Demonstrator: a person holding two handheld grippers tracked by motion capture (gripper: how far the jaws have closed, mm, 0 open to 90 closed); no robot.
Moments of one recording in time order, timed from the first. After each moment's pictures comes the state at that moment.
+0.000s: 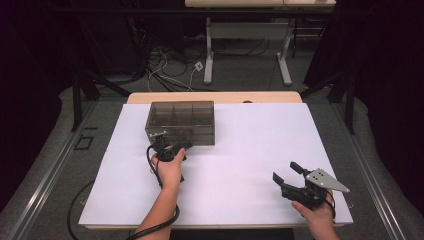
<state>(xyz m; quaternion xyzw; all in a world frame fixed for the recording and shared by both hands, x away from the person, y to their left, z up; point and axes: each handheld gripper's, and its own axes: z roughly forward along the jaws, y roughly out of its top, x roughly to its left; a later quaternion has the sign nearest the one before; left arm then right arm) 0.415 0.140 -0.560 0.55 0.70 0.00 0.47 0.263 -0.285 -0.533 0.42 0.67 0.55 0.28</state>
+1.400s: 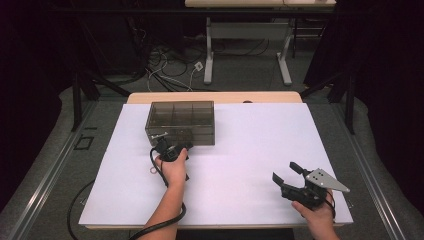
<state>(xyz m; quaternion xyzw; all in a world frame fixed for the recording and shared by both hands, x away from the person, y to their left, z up) 0.420 0.133 -0.575 0.50 0.72 -0.01 0.47 0.263 -0.285 -0.532 0.42 0.67 0.55 0.27</state>
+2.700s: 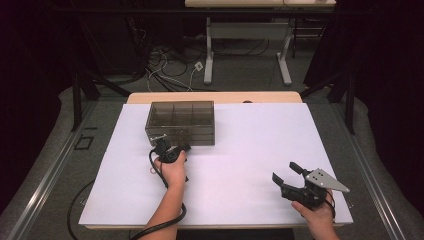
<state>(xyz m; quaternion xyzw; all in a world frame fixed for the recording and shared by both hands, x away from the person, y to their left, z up) 0.416 0.136 -0.579 0.50 0.72 -0.01 0.47 0.262 -0.284 -0.532 0.42 0.67 0.55 0.27</state>
